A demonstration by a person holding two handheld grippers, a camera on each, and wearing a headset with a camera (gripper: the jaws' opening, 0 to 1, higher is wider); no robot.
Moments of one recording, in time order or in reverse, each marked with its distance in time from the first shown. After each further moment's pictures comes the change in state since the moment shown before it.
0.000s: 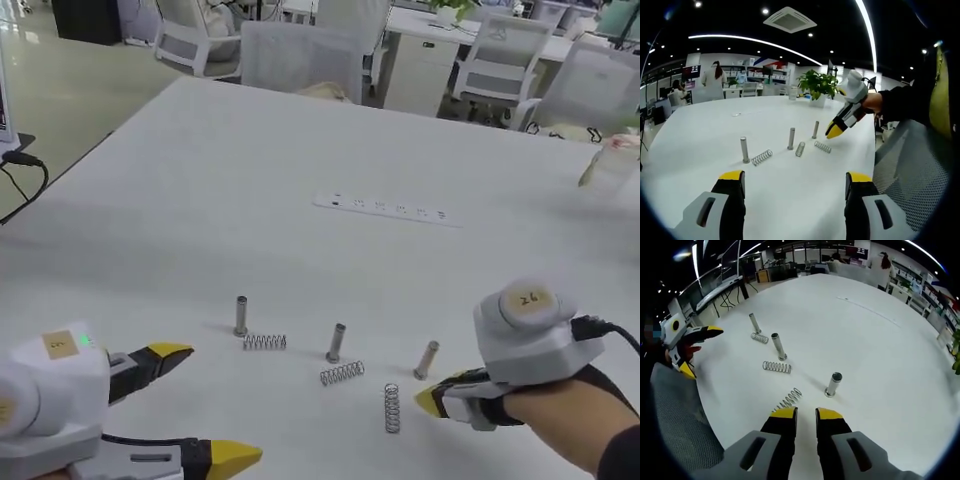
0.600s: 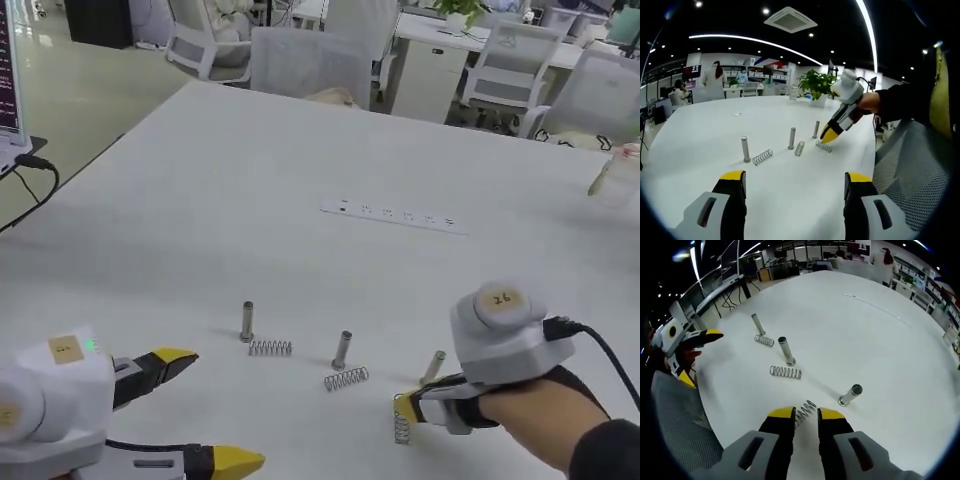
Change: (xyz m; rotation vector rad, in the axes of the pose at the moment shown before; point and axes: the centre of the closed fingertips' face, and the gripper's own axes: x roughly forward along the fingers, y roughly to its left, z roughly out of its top) left arm -0.001 0.003 -0.001 -0.003 0.001 0.004; right arm 0.018 0.012 0.007 0.025 0.030 0.030
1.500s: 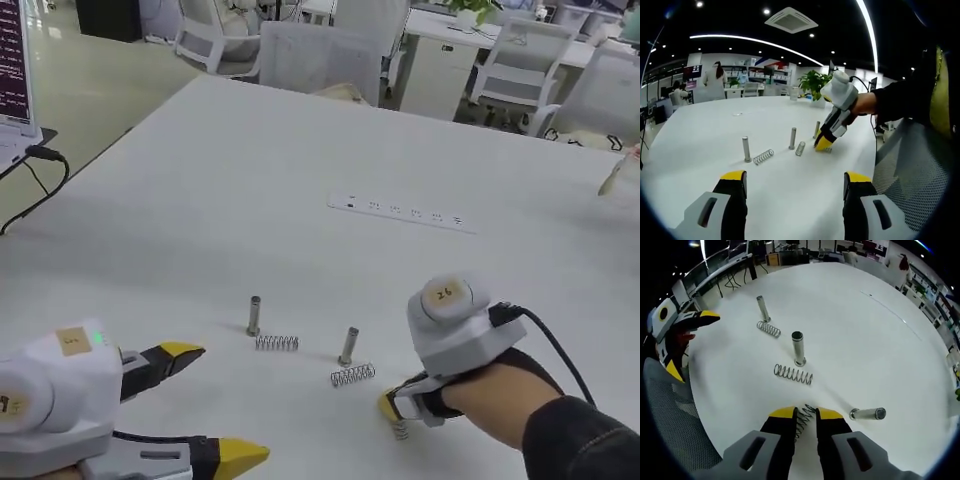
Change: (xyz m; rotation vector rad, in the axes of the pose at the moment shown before) left arm -0.001 0.004 -0.002 -0.004 -0.005 0.005; right arm 0.023 0.016 0.003 -0.154 0.110 -0.035
